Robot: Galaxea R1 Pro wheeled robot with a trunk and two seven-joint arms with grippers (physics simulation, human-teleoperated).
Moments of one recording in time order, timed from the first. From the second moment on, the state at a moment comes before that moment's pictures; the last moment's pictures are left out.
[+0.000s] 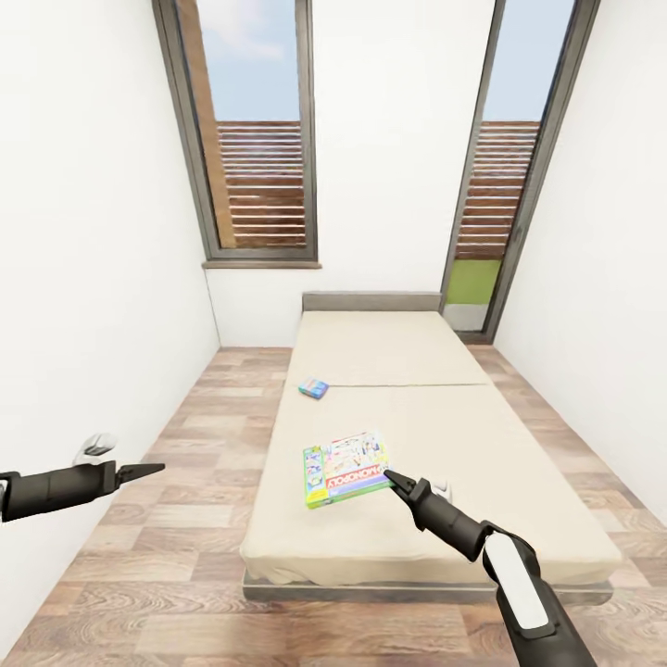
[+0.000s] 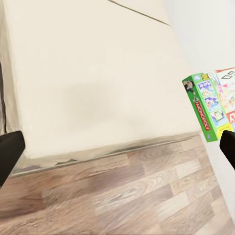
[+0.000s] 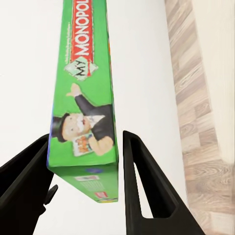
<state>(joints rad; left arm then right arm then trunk) -0.50 0.38 0.47 -1.26 -0.22 1.02 -1.34 -0.36 0.04 -0.16 -1.11 -0.92 0.78 0.41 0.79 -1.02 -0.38</state>
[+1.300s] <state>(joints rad) -0.50 0.30 0.42 -1.27 -0.23 1.03 -1.00 -0.36 0.02 -0.16 -1.11 -0.92 0.78 0.41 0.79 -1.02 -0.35</state>
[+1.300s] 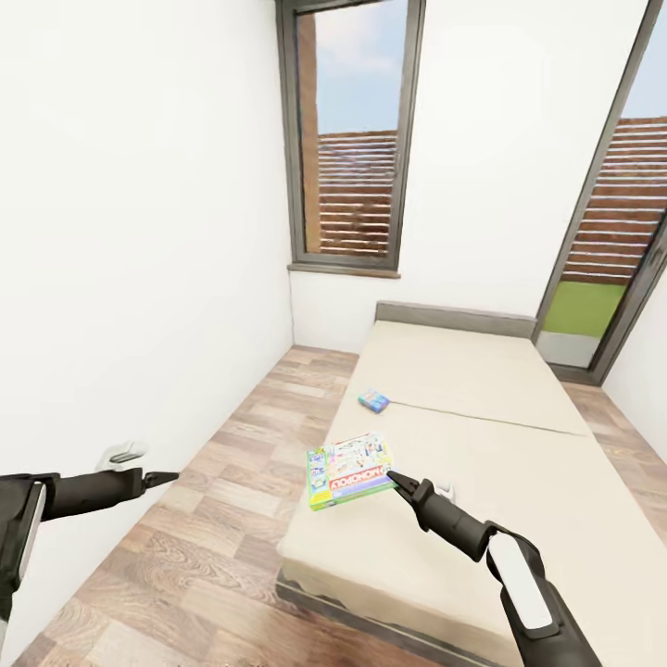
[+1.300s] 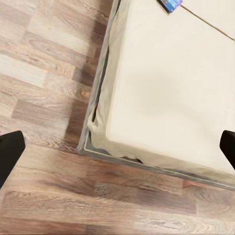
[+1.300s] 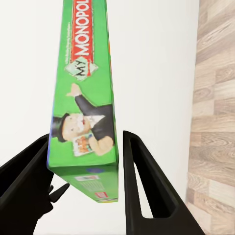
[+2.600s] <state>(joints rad) -0.50 0.04 0.35 -1.19 -0.29 1.03 -0.79 -0.36 0.00 -0.16 -1.10 -0.92 0.78 0.41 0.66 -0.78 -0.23</state>
